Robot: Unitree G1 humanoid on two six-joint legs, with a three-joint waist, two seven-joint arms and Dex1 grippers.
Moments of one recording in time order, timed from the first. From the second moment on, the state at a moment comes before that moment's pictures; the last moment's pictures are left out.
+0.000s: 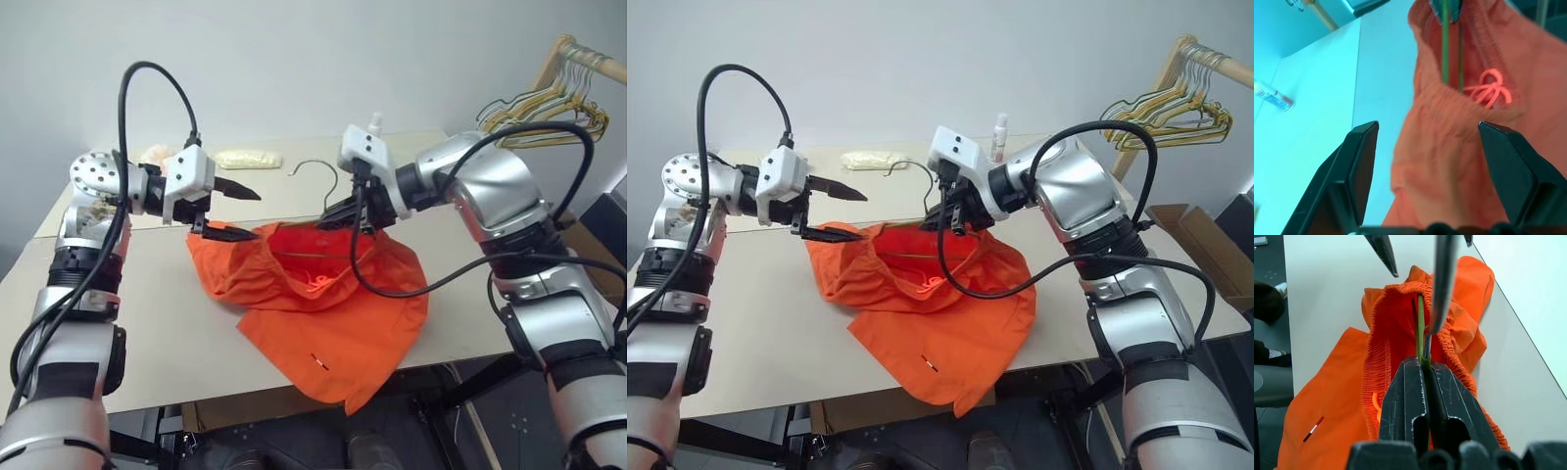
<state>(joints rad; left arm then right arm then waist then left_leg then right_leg) -0.96 0.72 -0.11 0.61 -0.17 -0.13 -1.54 -1.17 -0.55 0.38 0.15 0.26 0.89 1.27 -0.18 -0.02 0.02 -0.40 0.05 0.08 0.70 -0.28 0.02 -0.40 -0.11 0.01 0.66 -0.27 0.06</state>
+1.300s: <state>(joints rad) -1.01 0.62 -0.22 0.84 0.03 -0.22 -1.52 -1.11 -0.57 0.38 0.06 0.25 0.87 1.26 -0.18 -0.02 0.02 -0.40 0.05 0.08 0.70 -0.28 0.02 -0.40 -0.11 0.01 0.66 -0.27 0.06</state>
